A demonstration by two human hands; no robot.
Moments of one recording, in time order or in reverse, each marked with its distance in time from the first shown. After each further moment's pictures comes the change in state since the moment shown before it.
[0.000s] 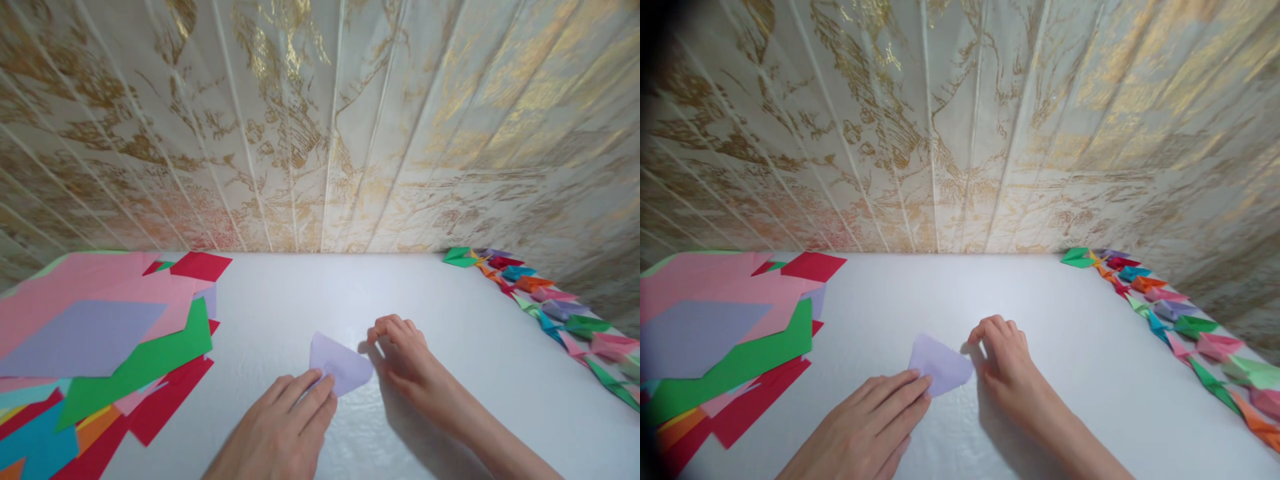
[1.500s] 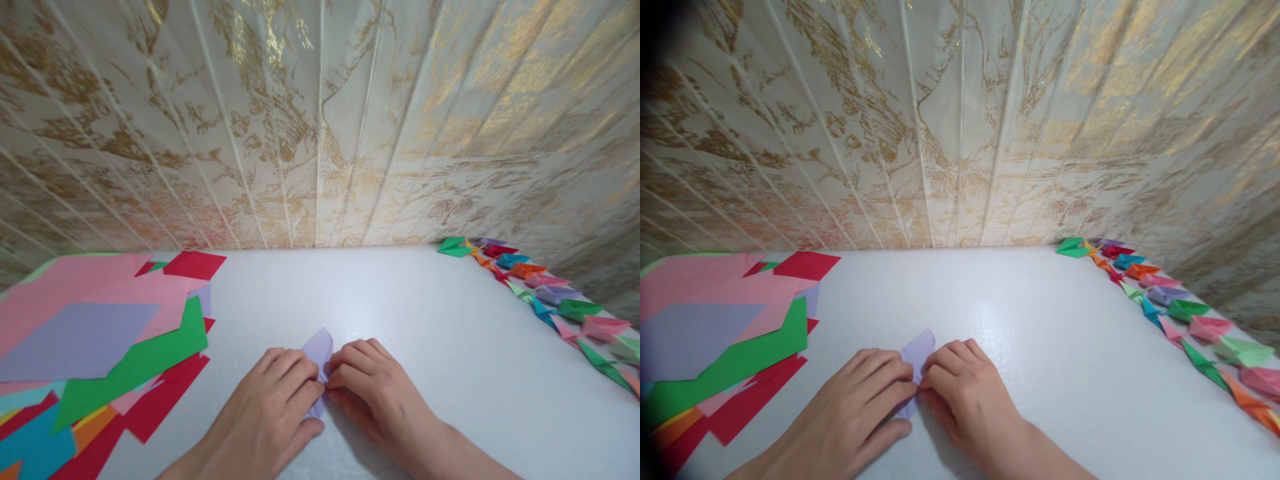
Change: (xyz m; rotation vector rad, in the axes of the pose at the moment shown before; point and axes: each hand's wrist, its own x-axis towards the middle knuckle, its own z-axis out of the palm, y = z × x) left_hand 0.019 -0.017 -0.019 -0.255 -0.020 -0.058; right_hand -0.007 -0.029 0.039 -0.040 0.039 -0.396
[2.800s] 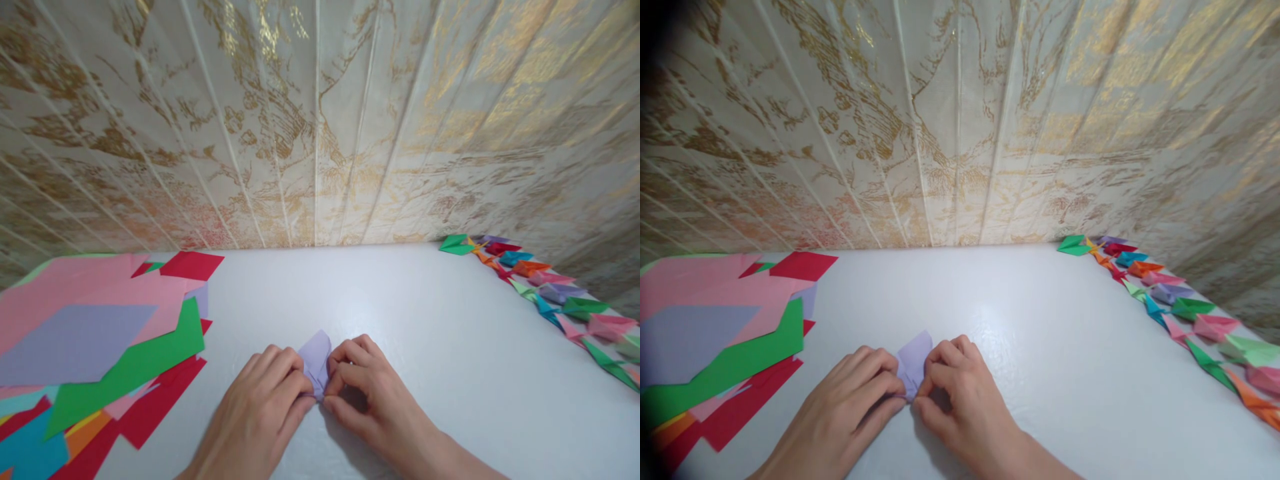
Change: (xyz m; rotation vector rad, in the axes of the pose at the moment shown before) left_hand -0.011 0.000 0.009 -0.112 -0.005 -0.271; right_hand 0.006 -0.008 0.003 0.193 0.015 0.260
